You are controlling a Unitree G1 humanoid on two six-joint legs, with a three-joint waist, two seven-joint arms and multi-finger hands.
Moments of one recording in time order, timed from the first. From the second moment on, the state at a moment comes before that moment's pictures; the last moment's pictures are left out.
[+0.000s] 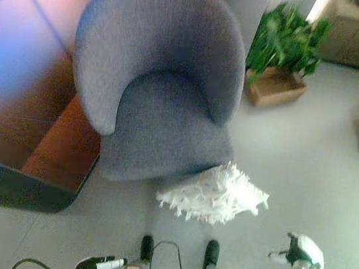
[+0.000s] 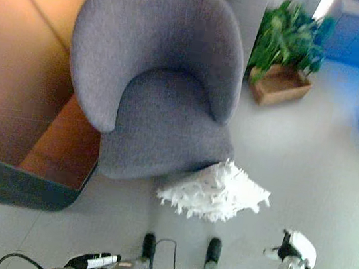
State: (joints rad) left arm -0.07 0.30 -0.20 1.25 -0.33 0.00 -0.20; right arm -0.28 -0.54 0.27 1.19 -0.31 0.05 -0.38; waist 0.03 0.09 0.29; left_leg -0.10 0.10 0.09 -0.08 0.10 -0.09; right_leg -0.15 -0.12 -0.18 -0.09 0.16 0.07
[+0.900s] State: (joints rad) left arm -0.12 0.35 -0.22 1.08 -0.57 -0.08 -0.23; right arm -0.90 -0.82 0.43 1.06 -0.17 0.04 -0.20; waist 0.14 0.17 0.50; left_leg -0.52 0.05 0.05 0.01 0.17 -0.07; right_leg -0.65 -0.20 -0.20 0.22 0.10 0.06
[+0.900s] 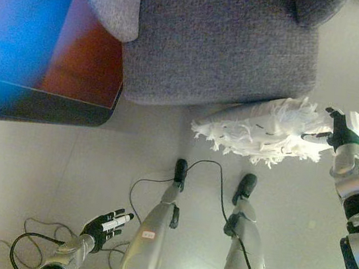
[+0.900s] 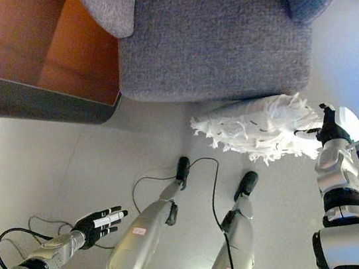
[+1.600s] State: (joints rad) left arm -0.12 0.35 -0.23 1.04 -0.61 -0.12 -0.23; right arm -1.07 -0.88 0.51 1.00 -0.07 0.06 0.01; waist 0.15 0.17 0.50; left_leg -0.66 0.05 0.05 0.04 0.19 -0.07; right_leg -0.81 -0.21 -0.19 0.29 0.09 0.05
